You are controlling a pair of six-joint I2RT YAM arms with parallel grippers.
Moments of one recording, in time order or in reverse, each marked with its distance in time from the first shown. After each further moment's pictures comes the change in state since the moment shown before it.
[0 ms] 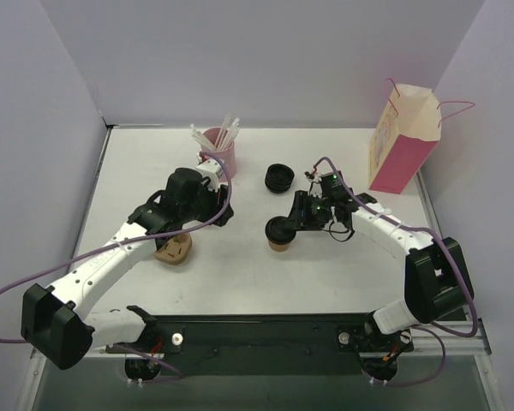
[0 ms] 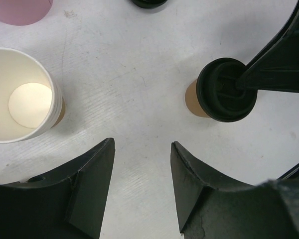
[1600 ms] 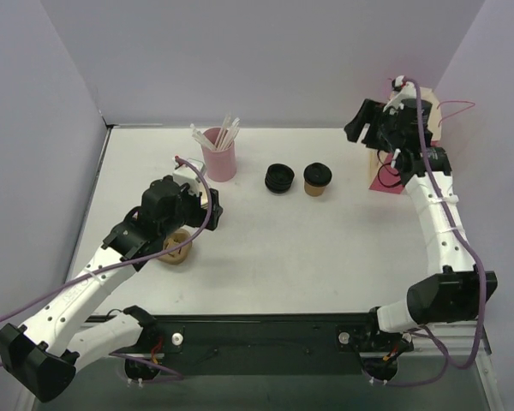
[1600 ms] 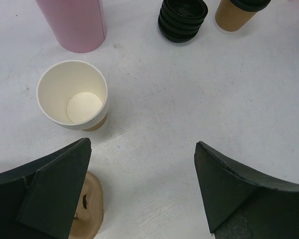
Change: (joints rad) left arm 0.000 -0.225 -0.072 0.005 -0.164 0.063; right arm -0.361 -0.010 0.566 -0.105 0.220 -0.146
